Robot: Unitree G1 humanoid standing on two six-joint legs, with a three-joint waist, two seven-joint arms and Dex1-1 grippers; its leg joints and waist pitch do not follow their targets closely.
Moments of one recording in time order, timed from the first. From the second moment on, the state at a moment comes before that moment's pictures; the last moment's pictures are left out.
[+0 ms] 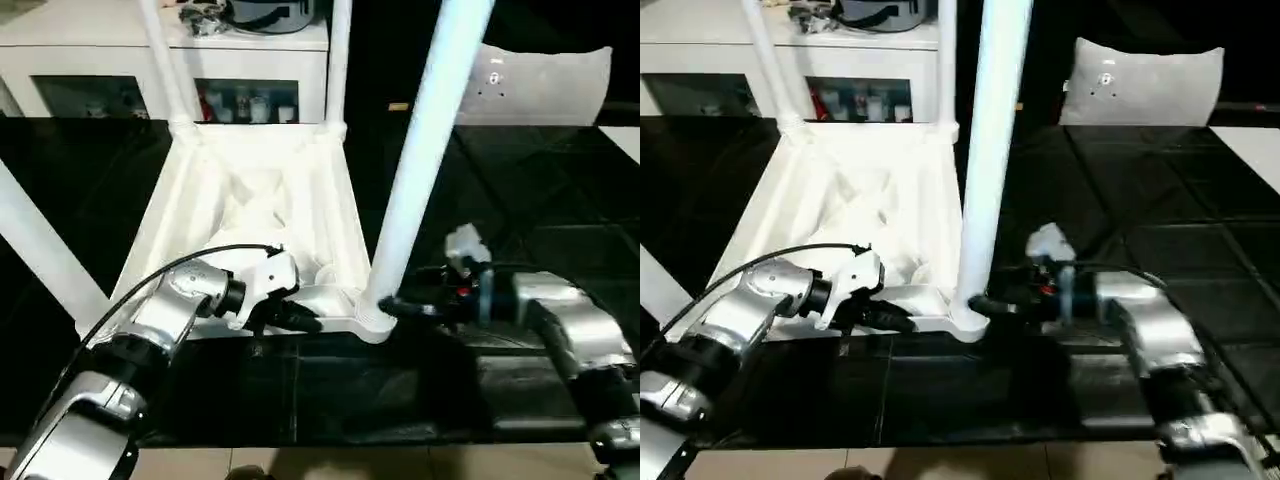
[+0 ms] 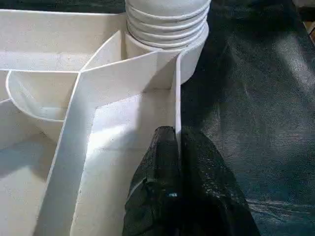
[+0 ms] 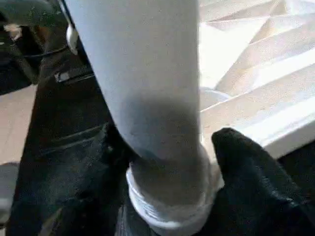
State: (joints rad) left arm -0.58 0.42 -0.37 0.57 -0.06 0.05 -1.28; right arm -0.47 -0.47 0.16 0.44 0.31 0.22 1.28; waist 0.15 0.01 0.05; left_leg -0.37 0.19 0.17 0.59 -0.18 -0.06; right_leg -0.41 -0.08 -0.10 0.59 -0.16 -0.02
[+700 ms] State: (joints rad) left arm -0.56 0.35 -0.32 0.49 -0.04 0.26 -1.14; right arm -0.44 -0.41 0.12 0.37 0.27 0.33 1.12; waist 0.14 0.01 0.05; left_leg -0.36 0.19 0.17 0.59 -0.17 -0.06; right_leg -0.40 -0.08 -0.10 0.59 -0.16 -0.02
